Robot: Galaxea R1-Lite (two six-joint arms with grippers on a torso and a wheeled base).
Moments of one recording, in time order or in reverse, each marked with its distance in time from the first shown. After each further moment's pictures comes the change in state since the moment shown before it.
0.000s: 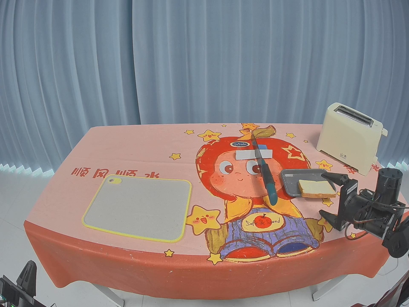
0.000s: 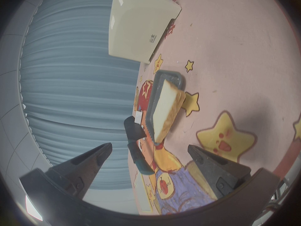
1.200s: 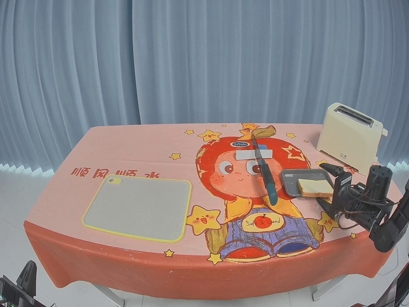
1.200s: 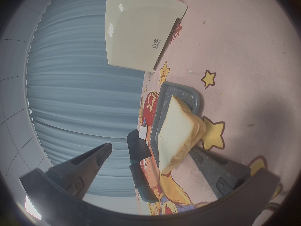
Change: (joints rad) left arm 0.001 0.000 0.000 0.000 0.000 0.000; right arm -0.069 0.221 -0.042 -0.261 -0.004 0.000
